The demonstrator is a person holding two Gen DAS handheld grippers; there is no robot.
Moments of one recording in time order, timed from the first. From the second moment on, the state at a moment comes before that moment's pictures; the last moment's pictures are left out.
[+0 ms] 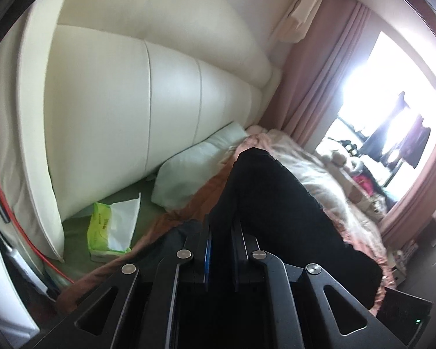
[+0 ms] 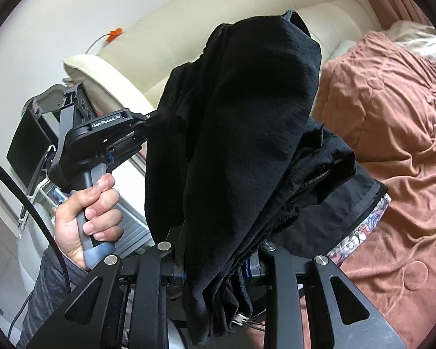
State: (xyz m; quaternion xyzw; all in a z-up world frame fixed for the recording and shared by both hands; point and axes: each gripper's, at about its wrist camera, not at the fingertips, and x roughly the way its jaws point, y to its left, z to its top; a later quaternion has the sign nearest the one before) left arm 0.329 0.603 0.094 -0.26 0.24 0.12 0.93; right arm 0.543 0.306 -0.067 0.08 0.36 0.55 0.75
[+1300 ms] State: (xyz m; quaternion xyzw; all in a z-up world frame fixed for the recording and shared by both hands) left arm 0.308 0.517 0.002 -0.25 0.34 0.13 0.90; right arm 0.564 0.322 -0.068 -0.03 0.33 0.48 0.81
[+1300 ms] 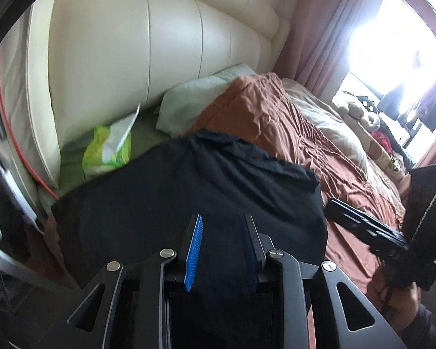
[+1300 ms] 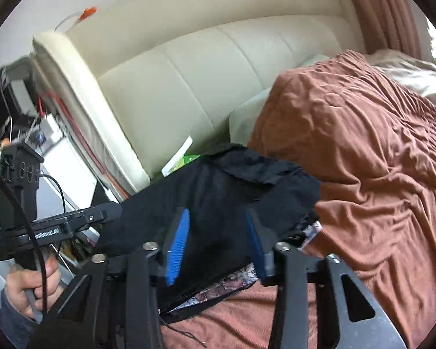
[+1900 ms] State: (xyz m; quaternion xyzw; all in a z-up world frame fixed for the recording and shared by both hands) left arm 0.310 0.505 -0.052 -0.26 0.38 0.14 0.88; right arm 0.584 0.344 -0.130 -0.04 0.39 0.45 0.80
